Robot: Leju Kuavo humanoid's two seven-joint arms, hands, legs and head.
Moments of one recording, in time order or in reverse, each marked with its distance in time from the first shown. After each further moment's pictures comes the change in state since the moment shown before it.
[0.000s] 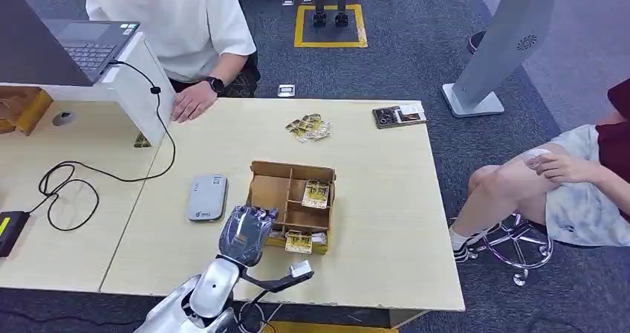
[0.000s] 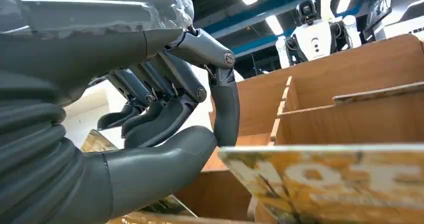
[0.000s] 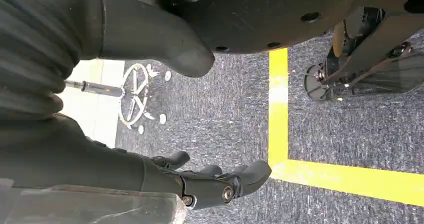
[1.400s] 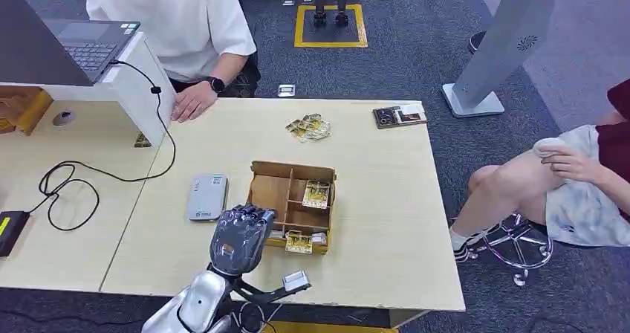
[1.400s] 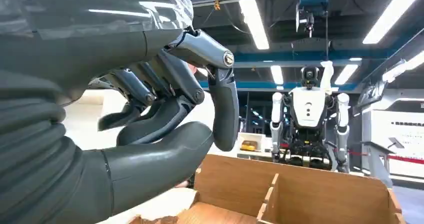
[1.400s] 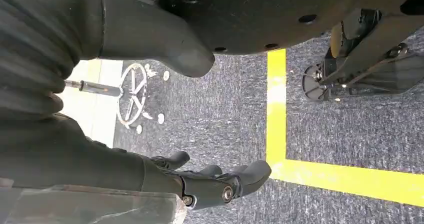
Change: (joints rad) left arm 0.058 0.002 0.040 -0.042 0.044 0.364 -0.092; right arm 0.000 0.000 0.000 0.002 0.000 0.003 -0.009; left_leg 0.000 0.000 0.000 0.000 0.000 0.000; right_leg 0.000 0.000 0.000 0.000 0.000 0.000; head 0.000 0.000
